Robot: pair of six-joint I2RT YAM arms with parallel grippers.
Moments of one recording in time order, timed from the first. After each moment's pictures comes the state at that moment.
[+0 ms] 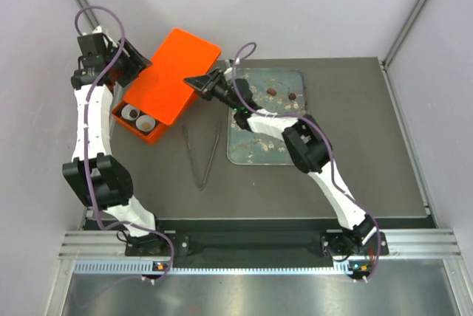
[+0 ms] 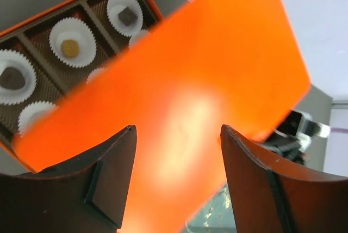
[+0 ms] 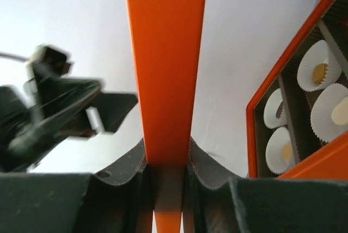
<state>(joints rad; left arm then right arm) 0.23 1.69 1.79 -0.65 0.31 -0.53 0.70 2.46 1.89 0.84 -0.30 1.41</state>
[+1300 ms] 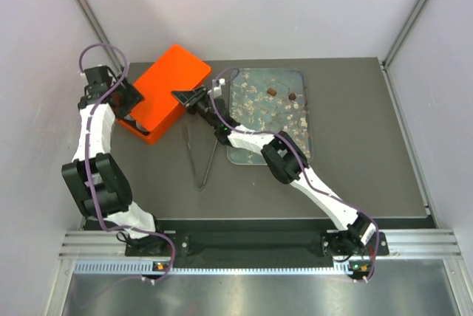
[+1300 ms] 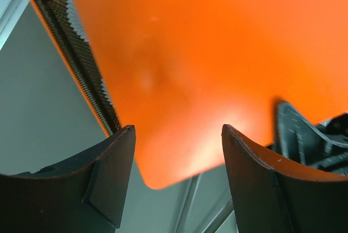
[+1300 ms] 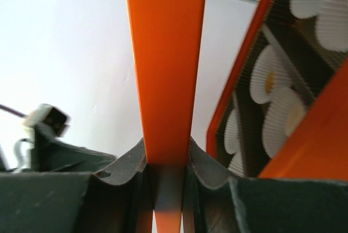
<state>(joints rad) 0.28 1.60 1.41 -0.56 0.13 -0.48 0.85 2.87 2.34 0.75 0.05 1.39</state>
